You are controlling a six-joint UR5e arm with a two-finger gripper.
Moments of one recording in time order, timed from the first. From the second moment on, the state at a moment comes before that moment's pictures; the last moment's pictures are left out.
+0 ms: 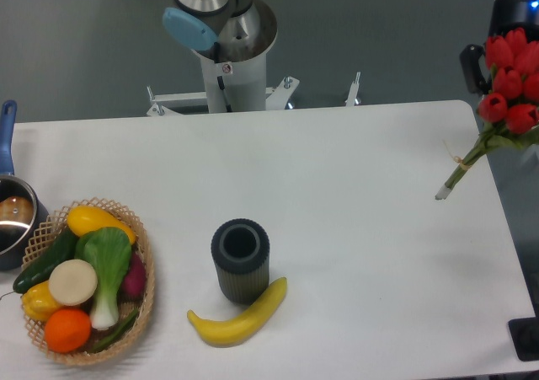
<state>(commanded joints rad) 3.16 -1.78 -1.66 -0.87 0.36 1.09</state>
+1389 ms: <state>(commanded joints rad) 2.91 -1.65 -1.78 -0.87 1.12 1.08</state>
